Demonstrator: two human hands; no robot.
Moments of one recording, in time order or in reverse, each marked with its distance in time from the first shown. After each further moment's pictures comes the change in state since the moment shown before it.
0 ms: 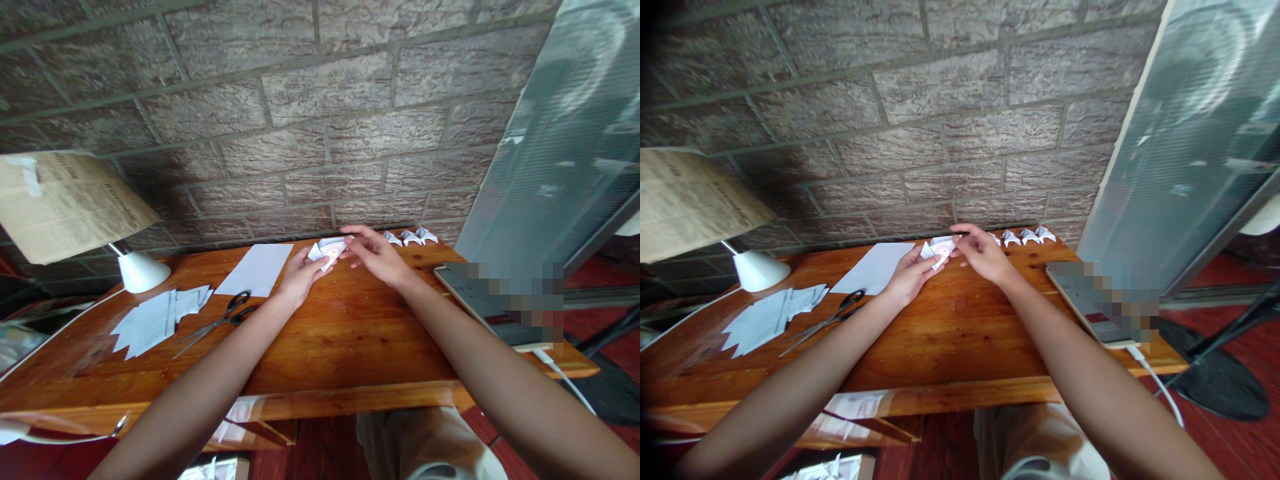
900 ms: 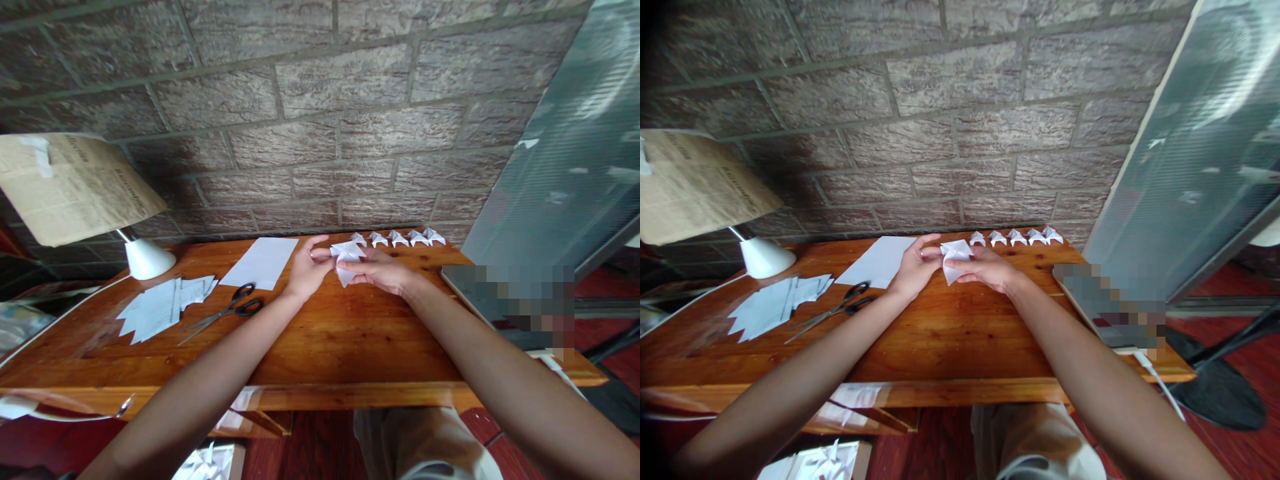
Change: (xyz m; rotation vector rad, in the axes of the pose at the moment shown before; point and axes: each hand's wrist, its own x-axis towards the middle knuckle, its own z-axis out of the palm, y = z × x) left_hand 0.002 -0.003 -0.003 0.279 0.016 0.229; right_hand -0.007 0.018 0.005 0.235 -0.237 0.390
